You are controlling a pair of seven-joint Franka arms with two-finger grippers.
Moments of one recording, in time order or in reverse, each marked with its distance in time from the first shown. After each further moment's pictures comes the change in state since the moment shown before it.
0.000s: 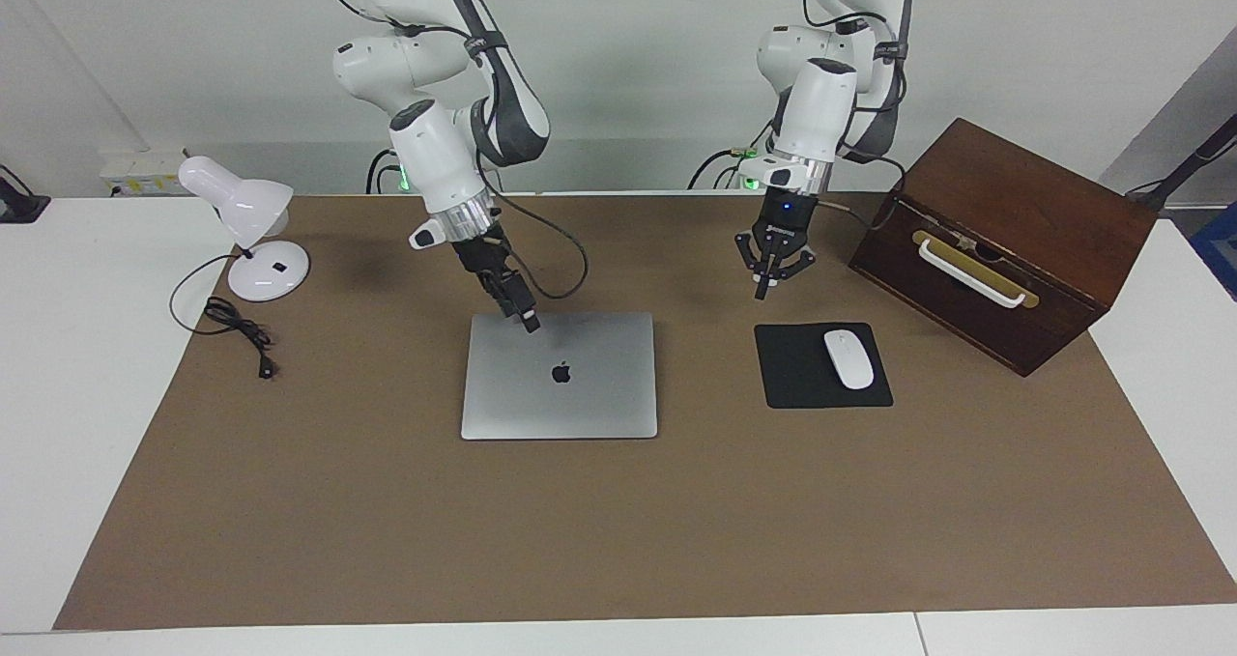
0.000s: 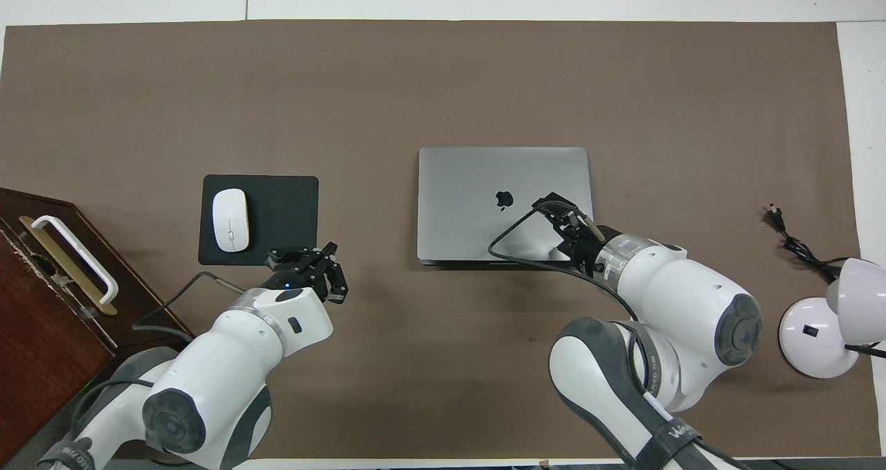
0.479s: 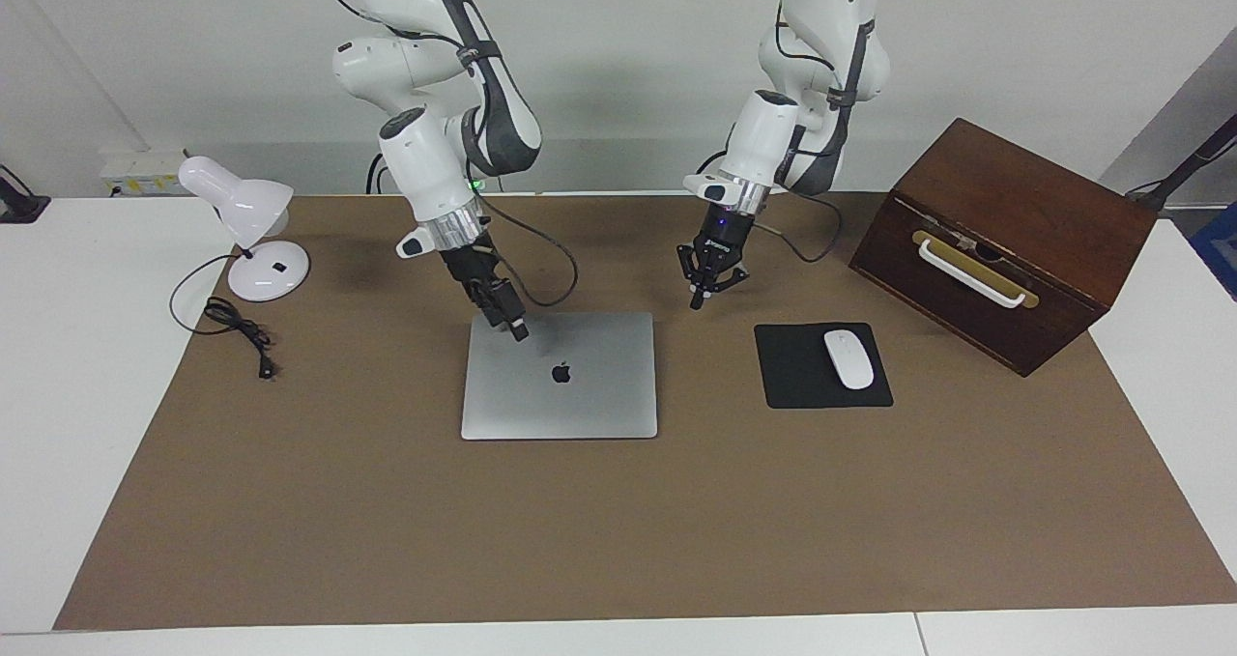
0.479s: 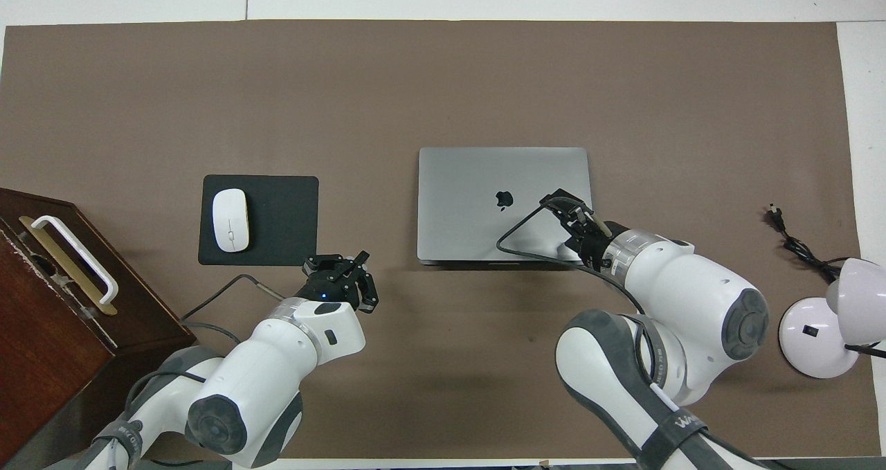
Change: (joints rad) left arm -0.129 0.163 0.000 -0.002 0.000 0.224 0.001; right arm -0.031 0.016 -0.002 0.021 0.000 0.003 -0.088
